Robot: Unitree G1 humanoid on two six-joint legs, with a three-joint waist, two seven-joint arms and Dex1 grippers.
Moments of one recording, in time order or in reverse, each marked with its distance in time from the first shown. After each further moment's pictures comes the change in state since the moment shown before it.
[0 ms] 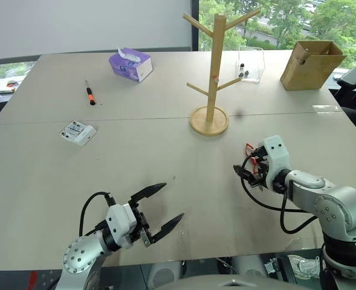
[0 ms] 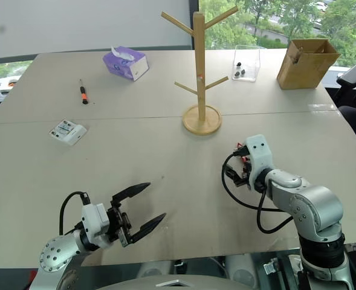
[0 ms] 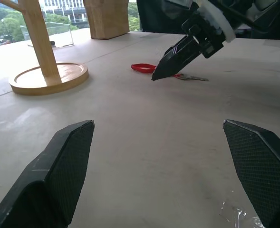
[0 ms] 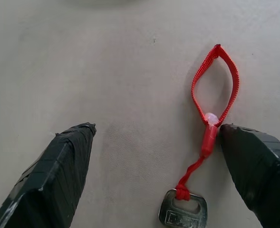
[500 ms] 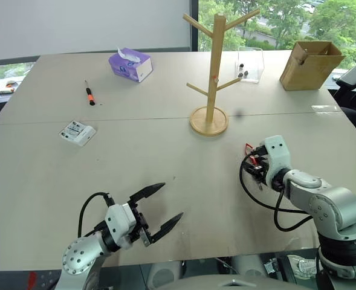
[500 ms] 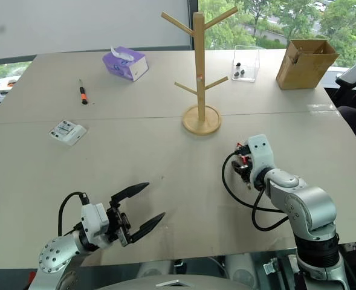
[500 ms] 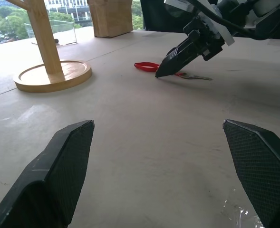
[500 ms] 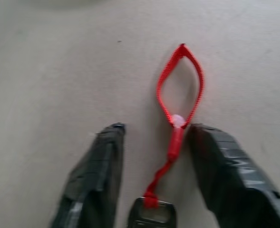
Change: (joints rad) left arm 0.012 -0.001 -0.002 0.003 0.000 -0.008 0.016; right arm 0.009 0.015 0.014 0.029 -0.110 -0.038 -0.006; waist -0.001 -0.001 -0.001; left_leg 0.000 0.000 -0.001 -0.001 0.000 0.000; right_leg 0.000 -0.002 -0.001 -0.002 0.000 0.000
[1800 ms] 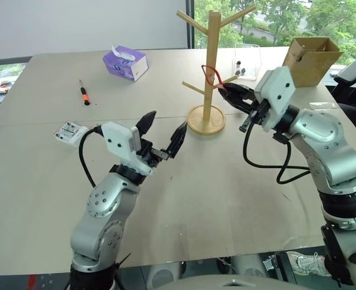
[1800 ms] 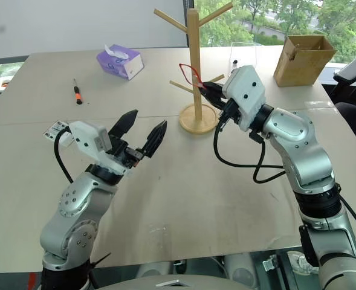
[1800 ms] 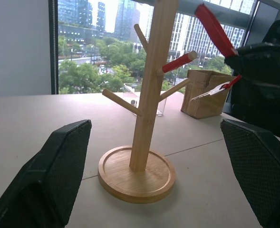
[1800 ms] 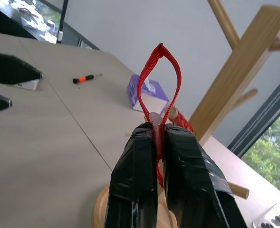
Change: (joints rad) left arm -0.521 -0.159 0.045 -0.401 -0.153 0.828 0.715; right arm -0.383 -0.145 0.144 0.234 -0.215 -0.879 0.551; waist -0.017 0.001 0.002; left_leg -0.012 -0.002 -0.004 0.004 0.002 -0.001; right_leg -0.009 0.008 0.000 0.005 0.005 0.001
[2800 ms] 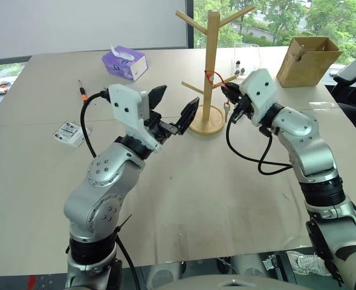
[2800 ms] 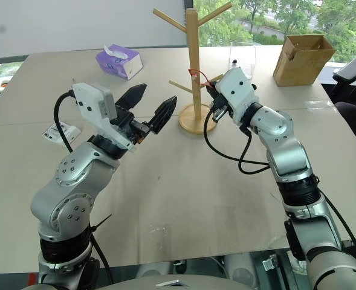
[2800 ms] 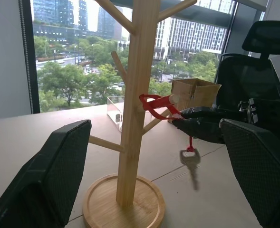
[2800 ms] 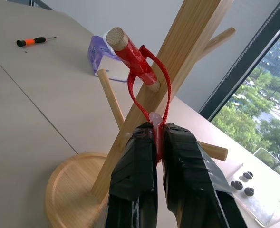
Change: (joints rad) left arm -0.249 0.017 0.001 -0.014 -0.070 0.197 0.075; right arm -0.059 0.115 0.026 0.191 -0.182 -0.024 -0.091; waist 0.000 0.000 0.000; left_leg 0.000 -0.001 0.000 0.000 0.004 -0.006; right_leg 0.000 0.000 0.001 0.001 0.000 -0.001
